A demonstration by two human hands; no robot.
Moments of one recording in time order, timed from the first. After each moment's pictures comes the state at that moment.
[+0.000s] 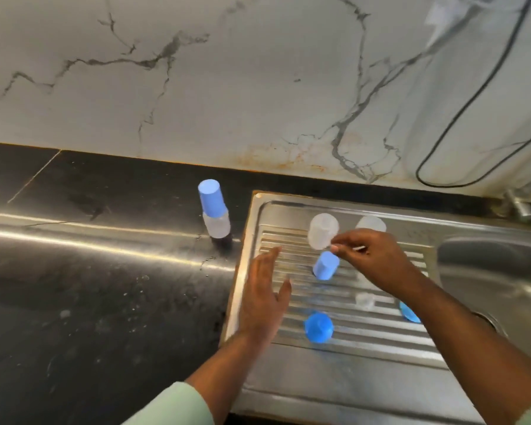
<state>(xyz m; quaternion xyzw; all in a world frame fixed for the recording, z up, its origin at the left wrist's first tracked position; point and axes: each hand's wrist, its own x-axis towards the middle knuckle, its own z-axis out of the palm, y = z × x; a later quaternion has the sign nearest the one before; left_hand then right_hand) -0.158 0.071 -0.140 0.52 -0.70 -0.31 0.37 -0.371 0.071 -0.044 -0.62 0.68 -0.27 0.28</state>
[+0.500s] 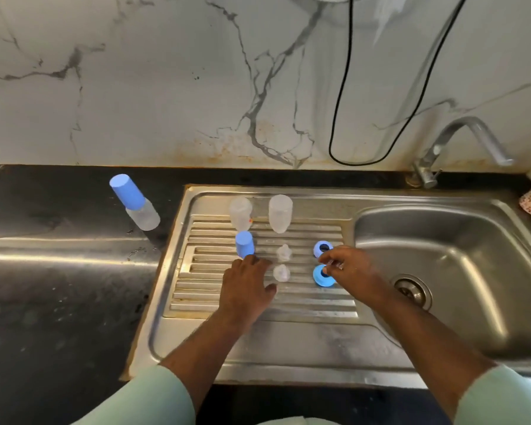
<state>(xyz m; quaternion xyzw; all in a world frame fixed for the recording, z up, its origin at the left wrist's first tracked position) -0.279 0.127 -0.117 0.54 -0.83 -0.17 0.05 -0.503 0.180 -0.100 -0.54 0.75 -0.25 0.30</state>
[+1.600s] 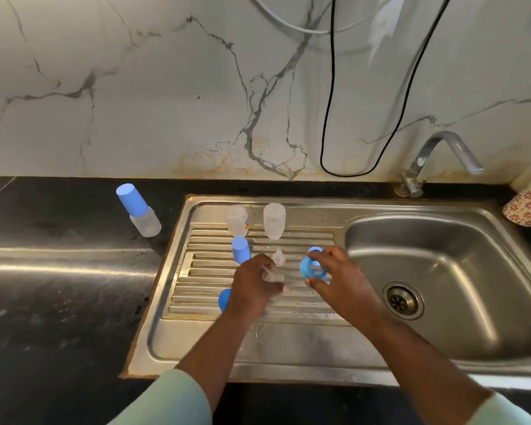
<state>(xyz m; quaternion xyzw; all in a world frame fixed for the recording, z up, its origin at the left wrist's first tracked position) -0.301 0.148 -0.092 0.56 -0.65 -0.44 0.26 -0.475 0.216 -0.067 -0.59 0.74 -0.24 0.20</state>
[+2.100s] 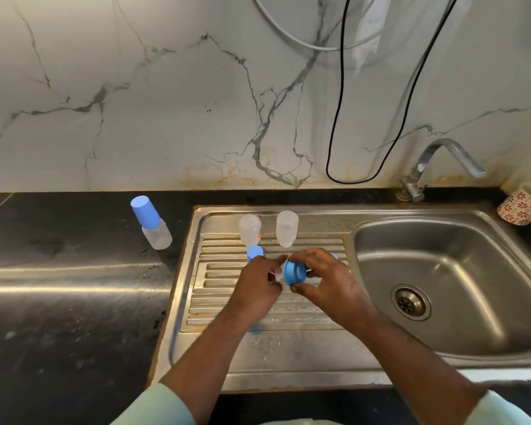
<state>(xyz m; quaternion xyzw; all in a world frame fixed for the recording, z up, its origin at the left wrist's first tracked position) -0.257 0.136 -0.048 0.46 -0.76 -0.41 0.22 -0.408 0.201 -0.047 -0.64 0.66 -0.35 0.19</state>
